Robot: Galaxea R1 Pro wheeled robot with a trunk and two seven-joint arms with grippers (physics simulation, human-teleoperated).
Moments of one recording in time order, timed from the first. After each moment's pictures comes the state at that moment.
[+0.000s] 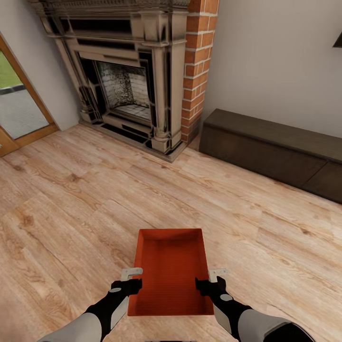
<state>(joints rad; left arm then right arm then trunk) -0.64 -0.10 -0.10 -0.21 0.14 0.00 0.16 -0.71 0.12 0.31 0.02 -0.23 -0.28 -0.07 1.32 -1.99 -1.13</state>
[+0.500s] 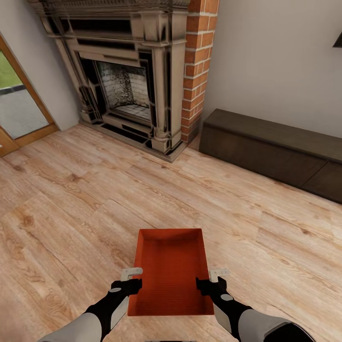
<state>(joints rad) -0.64 -0.10 -0.10 -0.21 0.14 0.00 0.16 -0.71 0.11 0.31 0.02 -0.26 -0.28 -0.07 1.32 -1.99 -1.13</state>
